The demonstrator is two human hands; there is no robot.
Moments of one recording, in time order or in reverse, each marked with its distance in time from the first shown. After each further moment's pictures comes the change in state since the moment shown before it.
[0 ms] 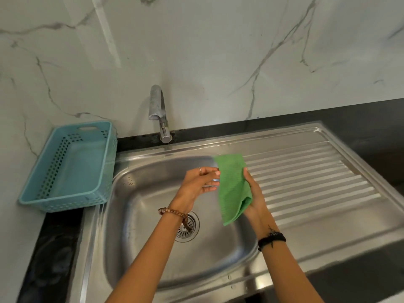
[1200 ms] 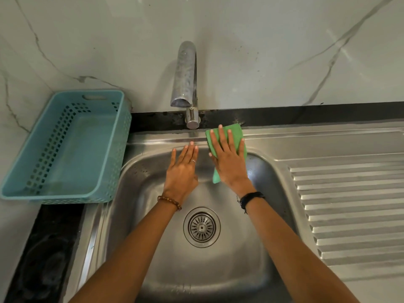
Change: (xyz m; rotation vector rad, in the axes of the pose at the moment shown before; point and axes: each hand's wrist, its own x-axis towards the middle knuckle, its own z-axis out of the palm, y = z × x) left_hand 0.106 -0.076 -0.128 1.687 0.393 0.257; right_hand 0.189 0.084 0.035 -2.314 -0.133 -0.659
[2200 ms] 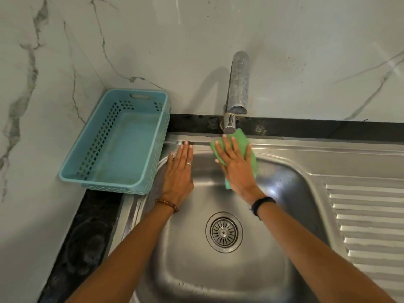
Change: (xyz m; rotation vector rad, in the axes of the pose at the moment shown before) left_hand -0.031 -0.068 -0.012 -0.017 -0.004 -0.193; right_hand 0.011 -0.044 0.010 0.000 0.034 -0.242
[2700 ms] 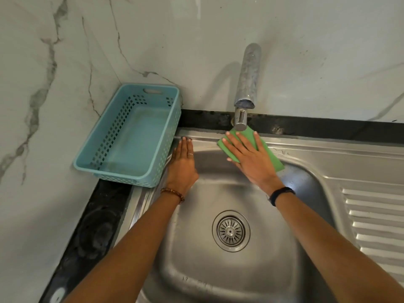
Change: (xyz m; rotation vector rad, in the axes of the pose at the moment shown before) left_hand 0.006 -0.004 -0.011 -0.001 -0.087 -0.133; right_hand 0.016 0.033 0.004 -0.353 0.073 -0.267
